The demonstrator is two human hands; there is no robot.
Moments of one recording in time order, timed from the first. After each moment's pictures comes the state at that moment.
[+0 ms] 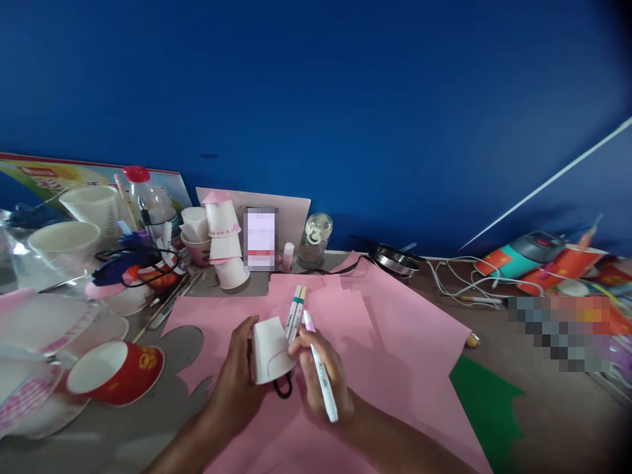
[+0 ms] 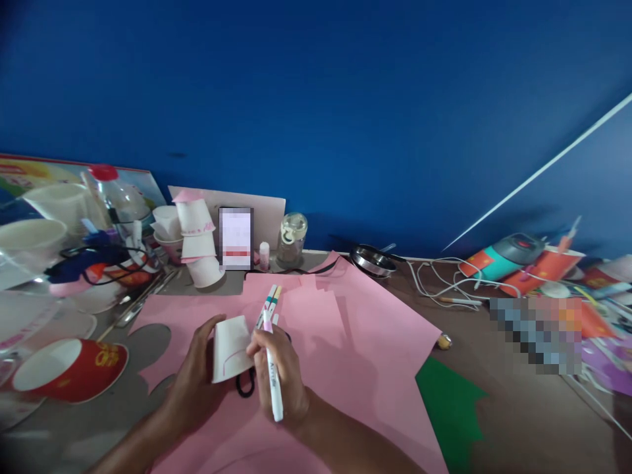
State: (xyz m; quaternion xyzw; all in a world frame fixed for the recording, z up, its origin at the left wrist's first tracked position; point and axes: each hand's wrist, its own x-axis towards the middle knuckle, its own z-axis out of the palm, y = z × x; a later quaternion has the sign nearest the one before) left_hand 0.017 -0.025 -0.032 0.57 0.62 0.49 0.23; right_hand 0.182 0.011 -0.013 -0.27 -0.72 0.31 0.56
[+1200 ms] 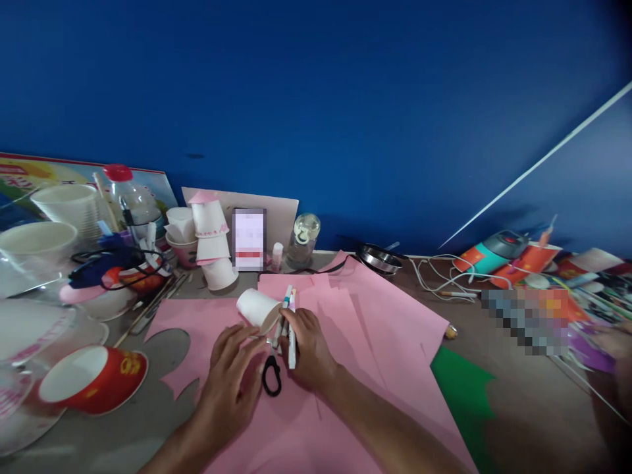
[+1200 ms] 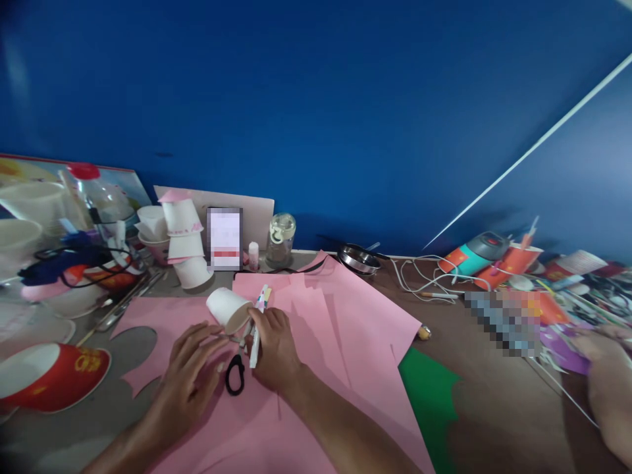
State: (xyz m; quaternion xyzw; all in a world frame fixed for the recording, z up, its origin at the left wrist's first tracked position) left_hand 0.012 -0.026 -0.020 0.75 0.52 0.40 0.03; right_hand 0.189 0.050 -0.020 -0.36 -0.85 0.15 0.35
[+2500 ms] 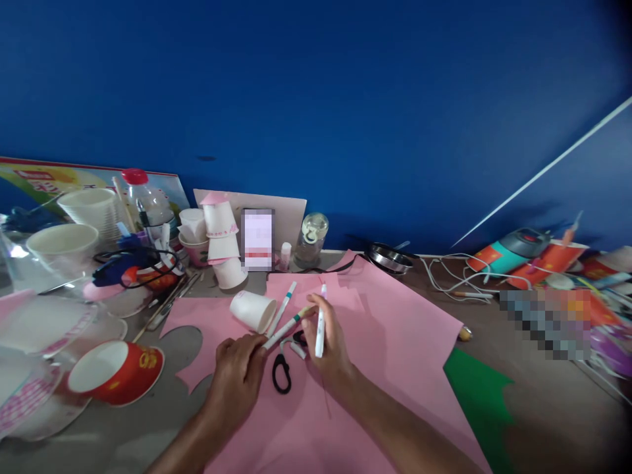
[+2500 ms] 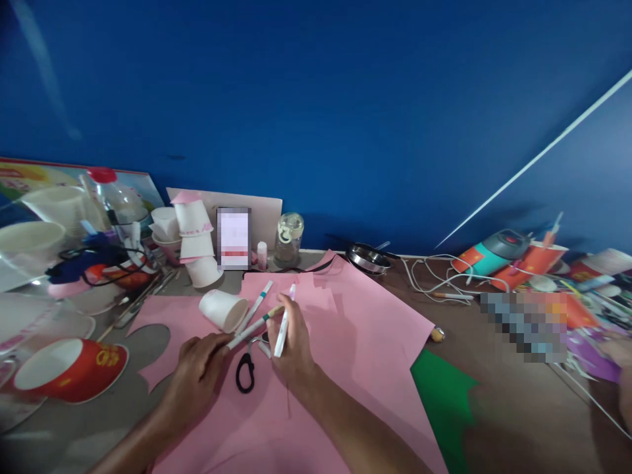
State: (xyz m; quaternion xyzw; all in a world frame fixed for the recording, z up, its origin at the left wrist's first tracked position) left_hand 0.012 -0.022 -0.018 0.68 0.63 0.36 0.11; right_hand 0.191 0.047 -0.018 -0.44 -0.71 0.26 0.48
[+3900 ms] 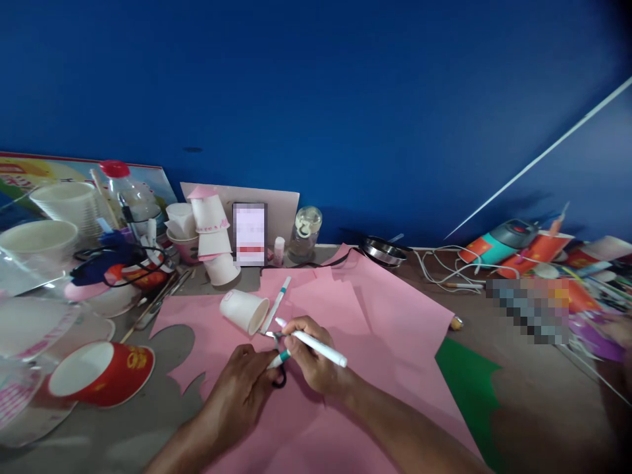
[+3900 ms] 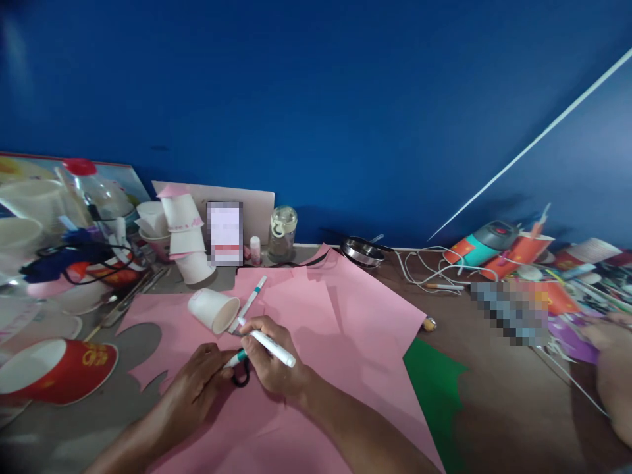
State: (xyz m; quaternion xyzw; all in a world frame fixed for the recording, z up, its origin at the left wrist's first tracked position) left_hand 0.019 -0.035 -0.002 0.76 0.52 0.32 0.24; right_hand 0.190 0.025 0.010 -0.32 -0.71 0.44 0.44
